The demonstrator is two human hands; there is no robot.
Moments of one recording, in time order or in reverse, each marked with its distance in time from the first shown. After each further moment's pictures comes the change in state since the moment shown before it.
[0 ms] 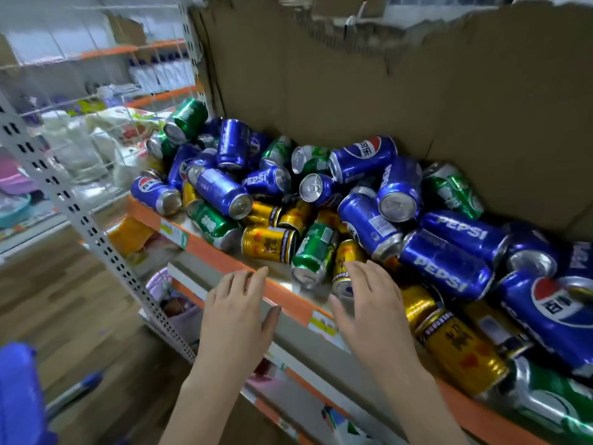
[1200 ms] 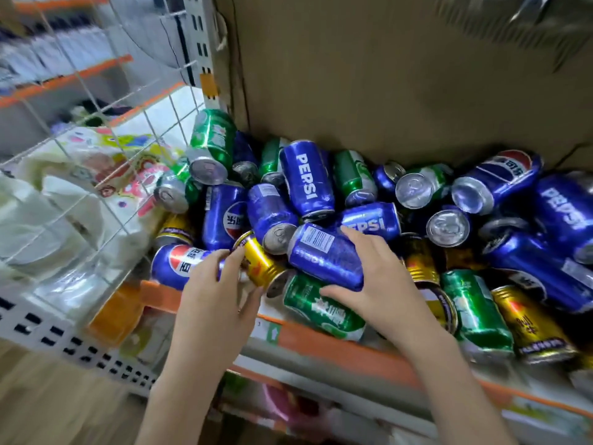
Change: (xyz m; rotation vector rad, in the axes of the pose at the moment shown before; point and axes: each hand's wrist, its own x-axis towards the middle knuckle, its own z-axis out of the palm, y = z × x) left_hand 0.205 -0.274 0.036 -0.358 -0.106 0.146; right_hand 0.200 -0.169 0.126 0.108 -0.221 0.250
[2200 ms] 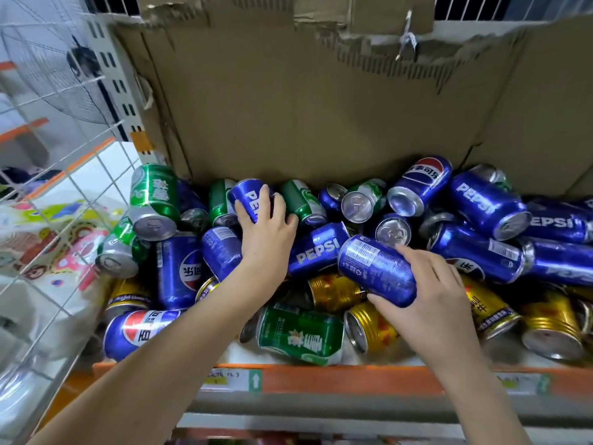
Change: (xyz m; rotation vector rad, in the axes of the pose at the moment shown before) left_hand 0.131 0.099 0.027 0.574 -0.148 0.470; right_hand -0.051 0.029 -0.030 -0.214 0.555 0.269
